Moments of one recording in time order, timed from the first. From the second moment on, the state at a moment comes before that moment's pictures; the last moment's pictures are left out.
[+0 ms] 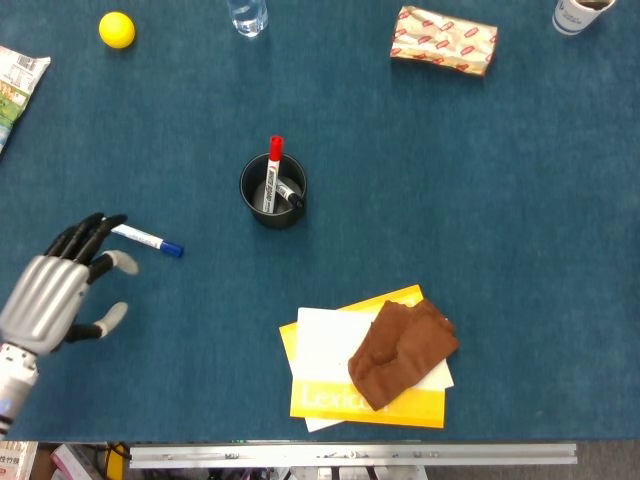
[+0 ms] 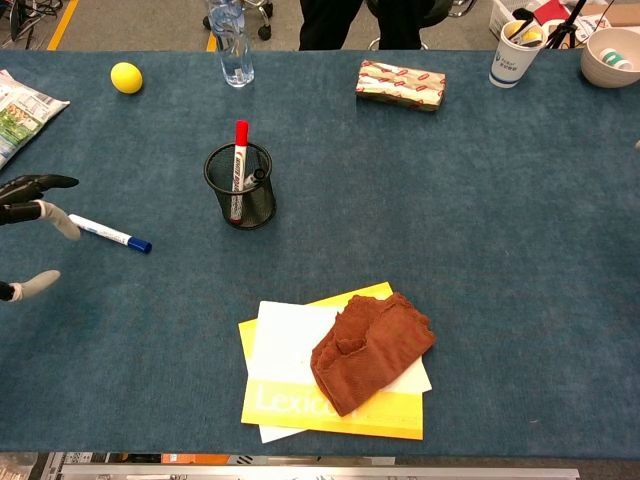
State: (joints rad) left arm -0.22 -1.24 0.10 -1.56 1.69 1.31 -0.14; right arm 0.11 -1.13 -0.02 -1.64 -1.64 1.45 -0.15
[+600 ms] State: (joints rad) left arm -0.34 -1.28 0.06 -1.57 1.59 1.12 -0.05; right arm 0.11 -1.13 -0.02 -1.63 -1.64 1.45 -0.14
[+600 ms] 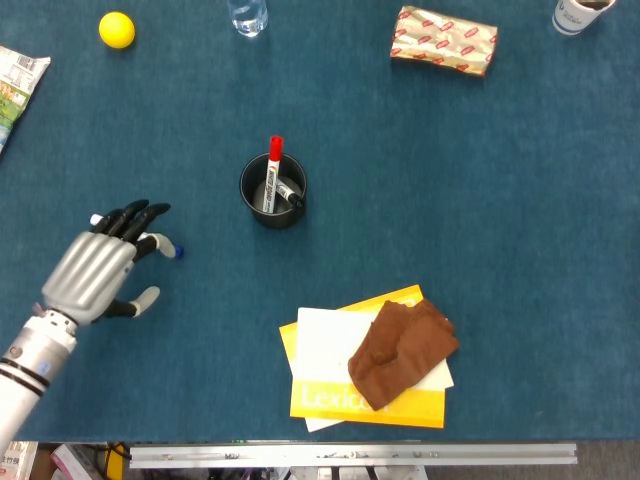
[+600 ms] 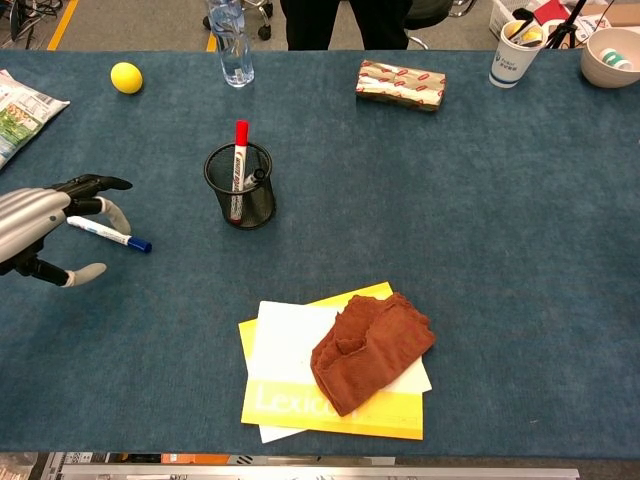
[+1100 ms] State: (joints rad) left arm -0.39 -1.32 0.02 -1.54 1.49 1.04 0.03; right arm 0.11 -1.12 -0.01 -1.64 -1.64 1.45 -0.14
